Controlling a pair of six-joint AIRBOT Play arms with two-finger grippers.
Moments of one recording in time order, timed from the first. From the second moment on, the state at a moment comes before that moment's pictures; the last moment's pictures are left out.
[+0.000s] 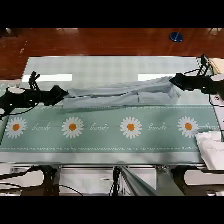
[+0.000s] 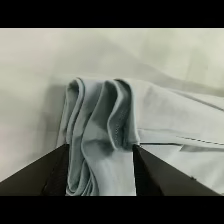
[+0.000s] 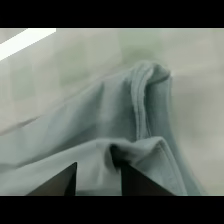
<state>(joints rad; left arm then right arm) 0.21 -1.45 0.85 0.61 -0.77 -1.13 -0.28 -1.52 1.10 -0.73 0.72 1.09</state>
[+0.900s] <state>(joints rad) 0.28 -1.34 0.87 0.61 -0.97 -1.05 -0.43 -1.68 1.37 -0.91 1.04 1.24</state>
